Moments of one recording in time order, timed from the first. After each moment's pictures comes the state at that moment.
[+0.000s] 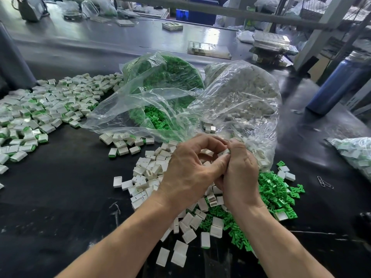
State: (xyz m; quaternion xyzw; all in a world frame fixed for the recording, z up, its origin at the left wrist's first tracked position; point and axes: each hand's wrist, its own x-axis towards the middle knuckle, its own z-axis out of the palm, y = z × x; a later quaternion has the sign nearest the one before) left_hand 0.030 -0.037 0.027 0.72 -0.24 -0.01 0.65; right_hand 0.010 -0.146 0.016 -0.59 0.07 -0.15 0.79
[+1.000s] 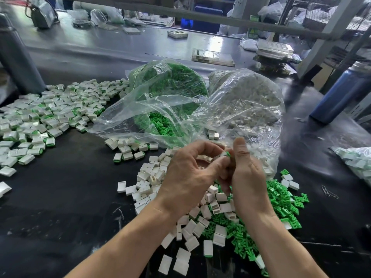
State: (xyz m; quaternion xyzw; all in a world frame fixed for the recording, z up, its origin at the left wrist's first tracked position) left_hand 0.034 -0.028 0.023 0.71 -0.21 -0.03 0.67; right_hand 0.007 -0.159 0.020 -0.69 0.08 -0.13 0.71
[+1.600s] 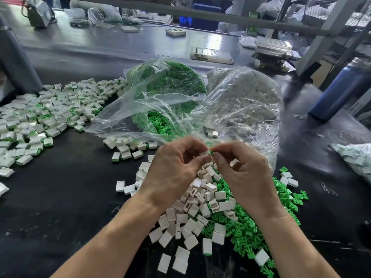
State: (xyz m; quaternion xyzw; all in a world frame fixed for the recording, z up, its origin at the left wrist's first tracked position) left_hand 0.052 -0.008 0.014 0.77 -0.22 0.01 0.60; right_hand 0.009 -0.182 0.016 -0.87 -0.04 -0.22 0.45
